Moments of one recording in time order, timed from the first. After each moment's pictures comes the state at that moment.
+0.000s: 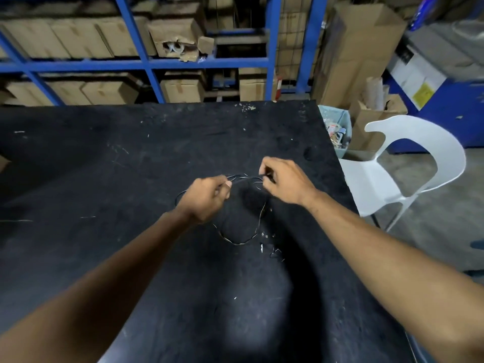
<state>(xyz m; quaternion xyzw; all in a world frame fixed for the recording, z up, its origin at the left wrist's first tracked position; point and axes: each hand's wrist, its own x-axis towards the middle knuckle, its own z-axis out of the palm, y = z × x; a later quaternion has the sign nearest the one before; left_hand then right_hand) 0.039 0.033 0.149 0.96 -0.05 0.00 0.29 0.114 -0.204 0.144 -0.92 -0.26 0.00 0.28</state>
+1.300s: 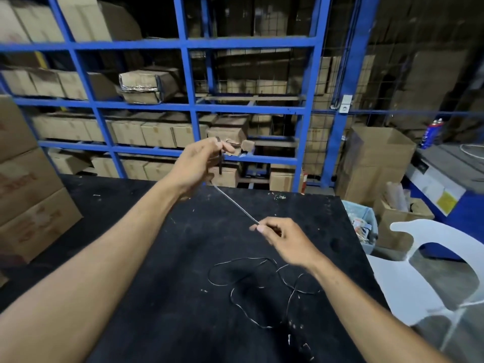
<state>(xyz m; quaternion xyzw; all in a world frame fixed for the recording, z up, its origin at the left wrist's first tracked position) 0.033 0.116 0.403 0.75 -0.02 0.15 0.64 0.058 -0.121 0.266 -0.82 -0.30 0.06 0.48</state>
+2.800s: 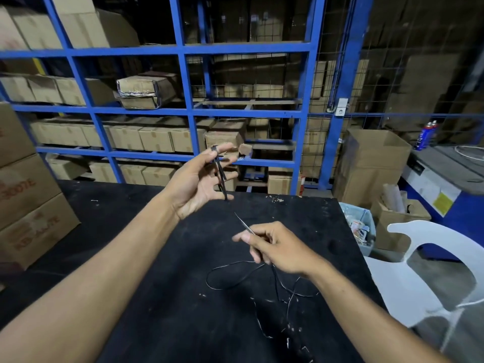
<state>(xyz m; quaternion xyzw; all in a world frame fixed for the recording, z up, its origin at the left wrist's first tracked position) 0.027 0.116 0.383 0.58 -0.06 -0.01 0.81 0.026 -0.122 0.300 -0.78 -0.34 0.16 0.50</state>
